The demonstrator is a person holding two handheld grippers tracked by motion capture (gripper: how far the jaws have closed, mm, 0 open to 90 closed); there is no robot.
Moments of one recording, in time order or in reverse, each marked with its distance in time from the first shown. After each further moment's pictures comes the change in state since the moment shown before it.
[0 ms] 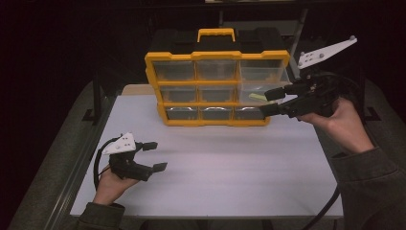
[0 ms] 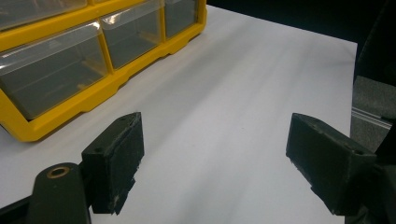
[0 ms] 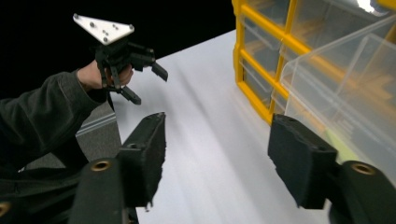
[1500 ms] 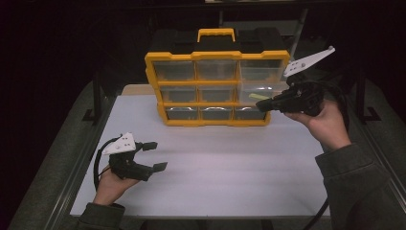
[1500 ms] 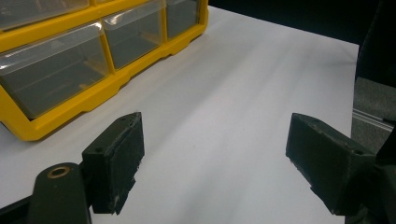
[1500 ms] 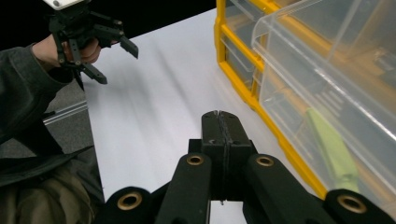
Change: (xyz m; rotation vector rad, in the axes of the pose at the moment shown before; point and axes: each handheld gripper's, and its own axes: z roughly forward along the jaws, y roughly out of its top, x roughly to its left) left arm -0.001 0.000 0.000 -0.005 0.009 -0.006; right arm -0.023 -0.013 0.028 0.063 -0.056 -0.016
